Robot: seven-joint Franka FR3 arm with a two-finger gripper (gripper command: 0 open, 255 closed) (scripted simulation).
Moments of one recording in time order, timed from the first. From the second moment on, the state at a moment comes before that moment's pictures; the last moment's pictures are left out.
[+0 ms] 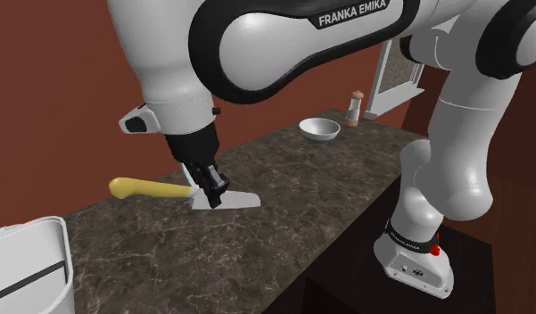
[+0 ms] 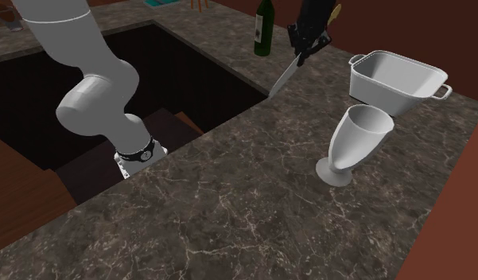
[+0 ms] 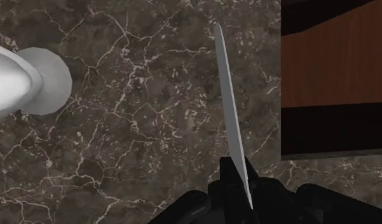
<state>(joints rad) 0.60 0.06 0.33 -1.73 -0.04 1.68 -0.47</state>
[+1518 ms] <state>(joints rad) 0.88 0.65 0.39 -1.00 -0.23 1.50 -0.20</state>
